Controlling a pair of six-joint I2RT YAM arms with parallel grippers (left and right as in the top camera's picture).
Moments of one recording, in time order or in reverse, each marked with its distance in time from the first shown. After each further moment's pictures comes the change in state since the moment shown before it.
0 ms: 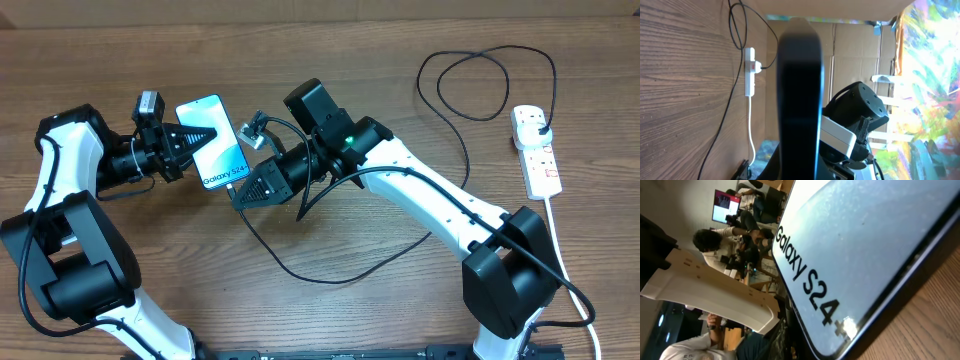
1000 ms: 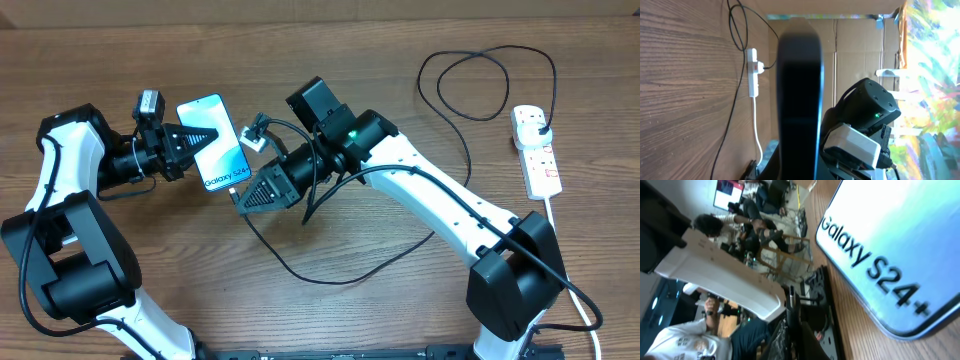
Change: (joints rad) left arm -0.001 0.000 0.000 -0.001 -0.007 0.052; right arm 0.000 -0.014 0.050 -0.143 -0.029 -0.156
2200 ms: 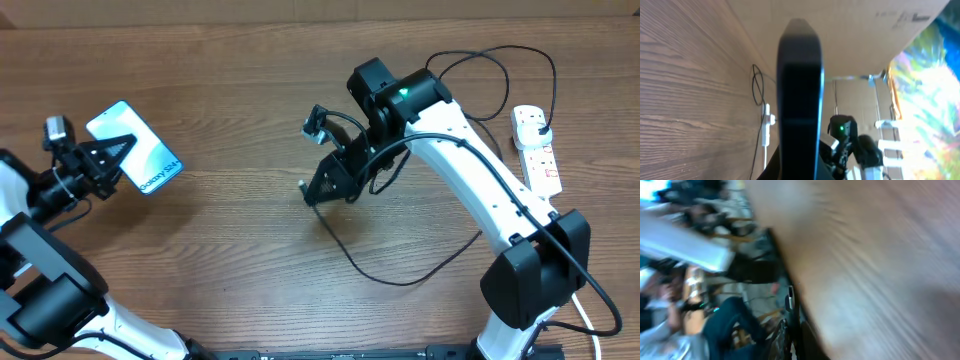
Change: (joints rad) left arm 0.346 0.000 0.001 -0.008 -0.007 0.053; right arm -0.192 -0.008 0.146 -0.720 0.211 -0.476
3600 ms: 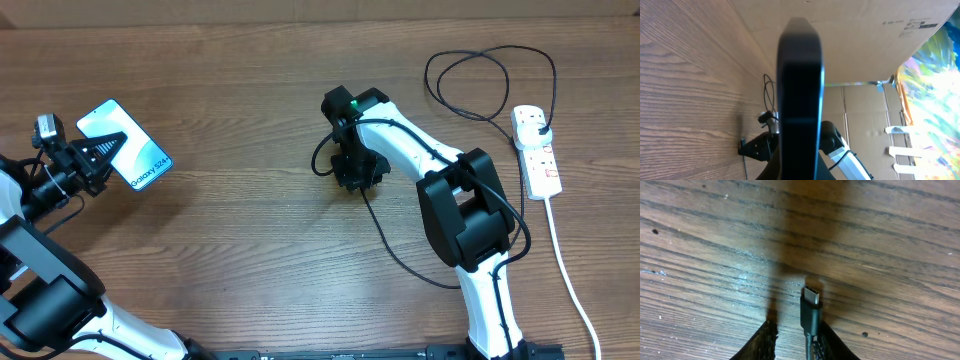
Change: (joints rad) left arm 0.038 0.000 0.000 0.302 -0.024 -0.266; right arm 0.017 0.391 0.013 0.241 0.910 0.563
